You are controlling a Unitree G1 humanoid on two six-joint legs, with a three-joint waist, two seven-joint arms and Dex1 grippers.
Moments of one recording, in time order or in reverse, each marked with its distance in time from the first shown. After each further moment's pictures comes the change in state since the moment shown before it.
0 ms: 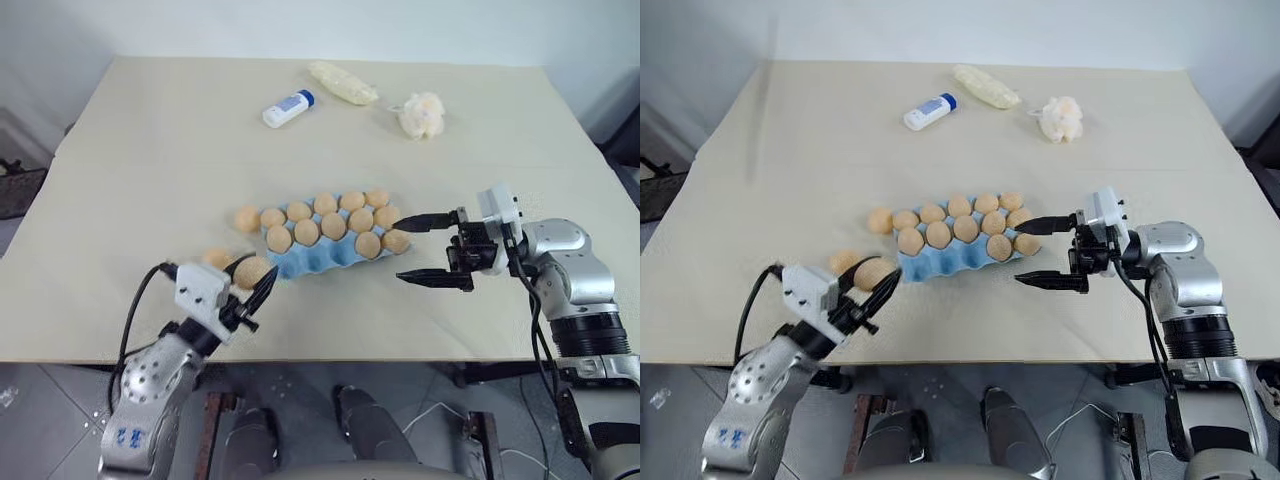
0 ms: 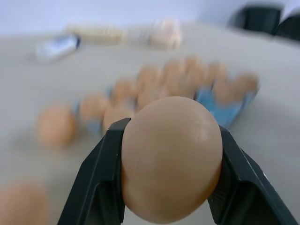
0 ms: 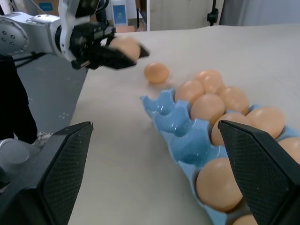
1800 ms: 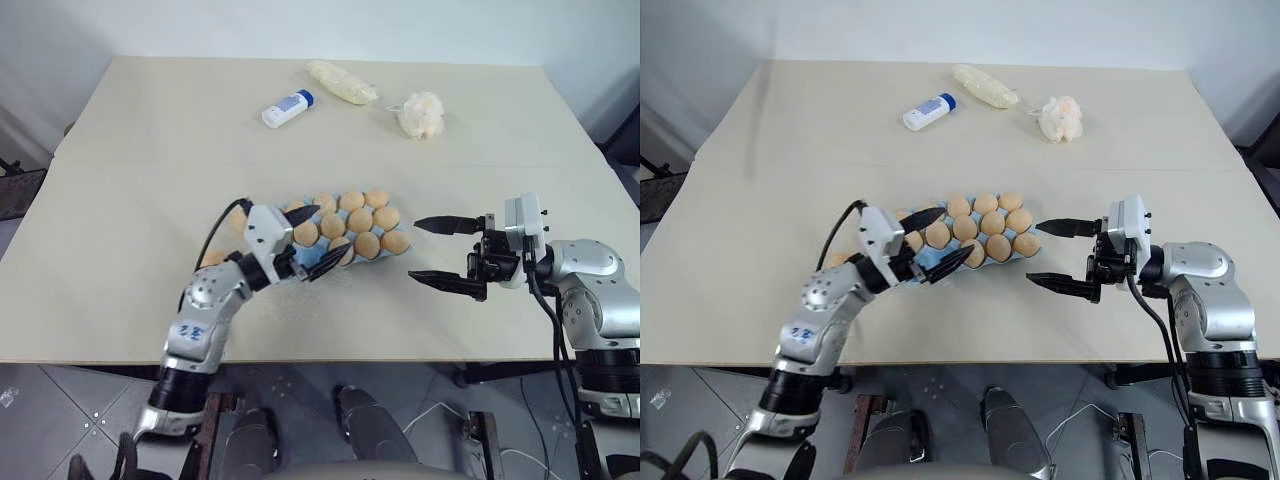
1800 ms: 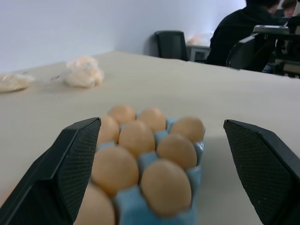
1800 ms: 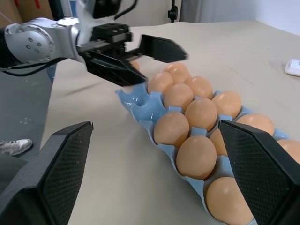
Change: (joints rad) left arm -0.342 0.023 -0.098 0.414 -0.024 -0.124 -0.273; right arm 0.171 -0.036 -0.120 -0.200 0.018 0.059 -0.142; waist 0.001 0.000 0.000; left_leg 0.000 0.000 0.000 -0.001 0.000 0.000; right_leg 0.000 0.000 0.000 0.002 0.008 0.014
